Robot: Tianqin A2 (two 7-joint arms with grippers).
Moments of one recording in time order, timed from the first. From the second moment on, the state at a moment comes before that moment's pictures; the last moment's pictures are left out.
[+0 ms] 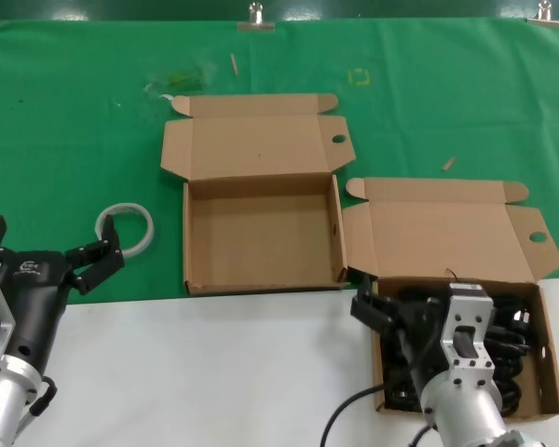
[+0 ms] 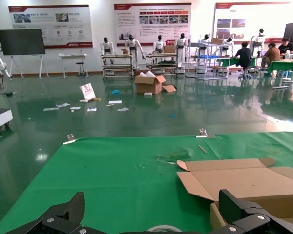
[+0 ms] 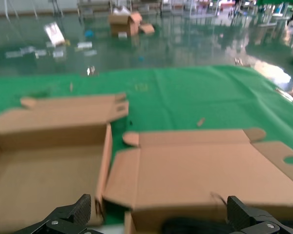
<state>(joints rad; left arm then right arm) 0.00 -0.30 1.60 -1.60 -1.80 0.00 0.00 0.01 0.15 -1.96 1.65 2.38 0.53 -0.53</state>
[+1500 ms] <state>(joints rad) 0.00 -0.30 1.60 -1.60 -1.80 0.00 0.00 0.05 0.15 -1.85 1.79 2.73 1.08 -1.59</state>
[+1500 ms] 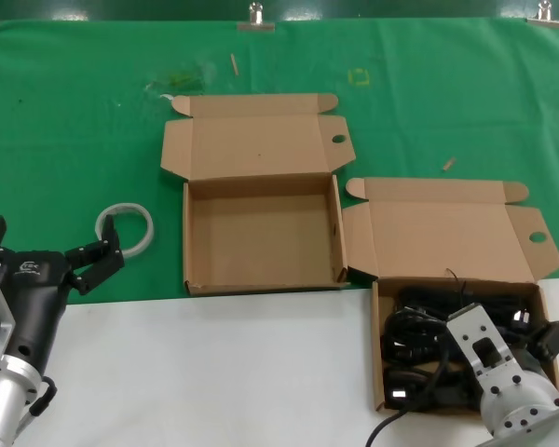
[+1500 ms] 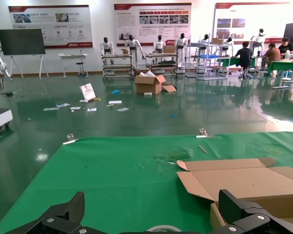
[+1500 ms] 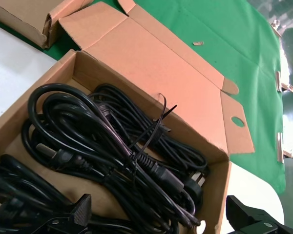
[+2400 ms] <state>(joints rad) 0.00 -0.30 1.60 -1.60 -1.80 0.00 0.00 0.04 0.14 -1.73 1.77 2.75 1.02 -1.74</state>
